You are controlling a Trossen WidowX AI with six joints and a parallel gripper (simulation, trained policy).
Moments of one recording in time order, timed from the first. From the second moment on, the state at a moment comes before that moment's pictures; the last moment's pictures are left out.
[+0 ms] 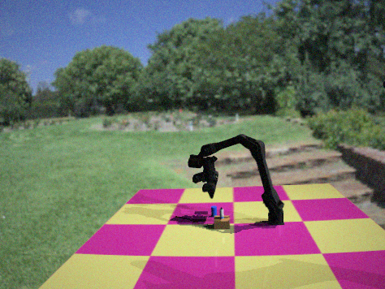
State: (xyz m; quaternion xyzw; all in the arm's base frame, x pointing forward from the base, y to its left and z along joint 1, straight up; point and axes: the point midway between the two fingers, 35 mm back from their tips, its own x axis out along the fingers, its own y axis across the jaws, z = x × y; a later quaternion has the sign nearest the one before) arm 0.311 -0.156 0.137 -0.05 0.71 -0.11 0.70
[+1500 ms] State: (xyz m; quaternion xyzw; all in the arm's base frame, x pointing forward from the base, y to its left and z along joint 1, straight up) arm 0.303 -0.110 0.067 0.03 0.75 0.02 0.66
